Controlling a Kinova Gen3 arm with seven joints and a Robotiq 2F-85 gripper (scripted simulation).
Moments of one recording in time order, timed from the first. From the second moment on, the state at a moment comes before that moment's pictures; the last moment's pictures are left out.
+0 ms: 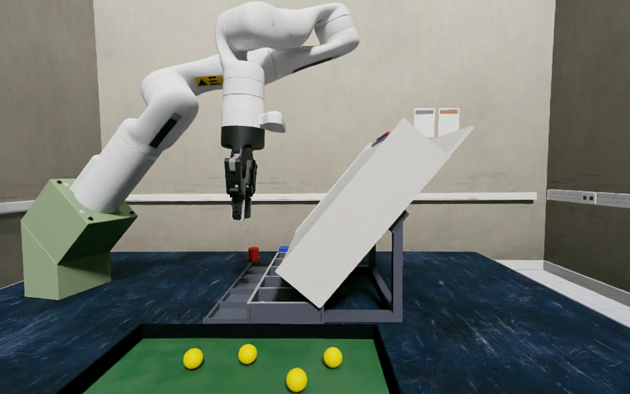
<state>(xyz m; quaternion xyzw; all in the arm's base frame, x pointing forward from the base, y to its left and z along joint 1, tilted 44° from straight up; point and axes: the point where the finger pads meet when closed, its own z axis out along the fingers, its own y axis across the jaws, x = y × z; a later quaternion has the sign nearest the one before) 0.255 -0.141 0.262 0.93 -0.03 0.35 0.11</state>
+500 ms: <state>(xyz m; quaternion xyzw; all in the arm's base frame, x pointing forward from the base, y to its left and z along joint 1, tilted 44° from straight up) 0.235 -0.258 0.267 0.93 -0.03 0.35 0.13</state>
